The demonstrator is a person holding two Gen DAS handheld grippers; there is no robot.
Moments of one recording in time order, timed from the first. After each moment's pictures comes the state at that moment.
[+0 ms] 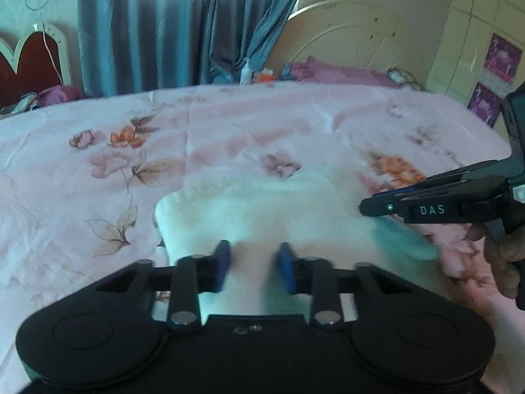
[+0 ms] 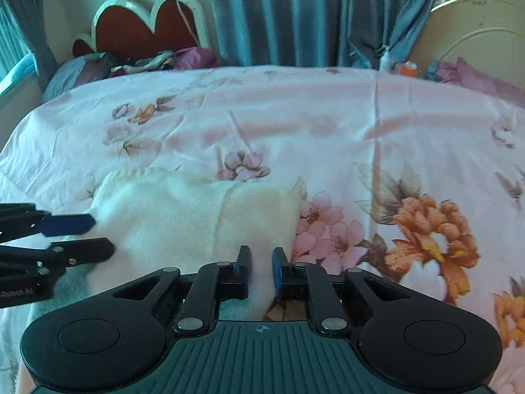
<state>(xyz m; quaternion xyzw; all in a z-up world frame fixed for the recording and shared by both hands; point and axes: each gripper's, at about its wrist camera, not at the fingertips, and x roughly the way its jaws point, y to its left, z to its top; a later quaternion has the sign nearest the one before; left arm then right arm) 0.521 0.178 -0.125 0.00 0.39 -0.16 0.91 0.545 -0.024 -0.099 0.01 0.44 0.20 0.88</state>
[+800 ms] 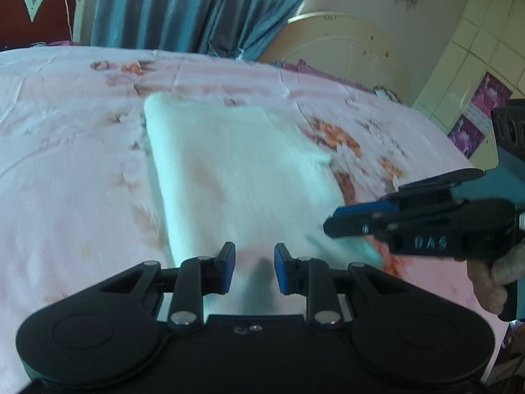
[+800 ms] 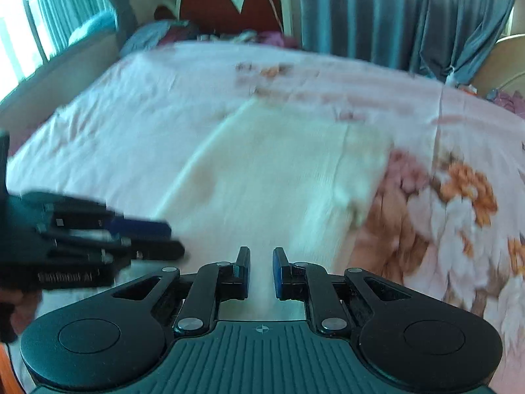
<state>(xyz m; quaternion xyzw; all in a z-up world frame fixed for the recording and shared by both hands) 0.385 0.172 -0.134 -0.09 0.41 -0.17 0.89 0.406 0.008 -0.079 -0.07 0.46 0.30 0.83</state>
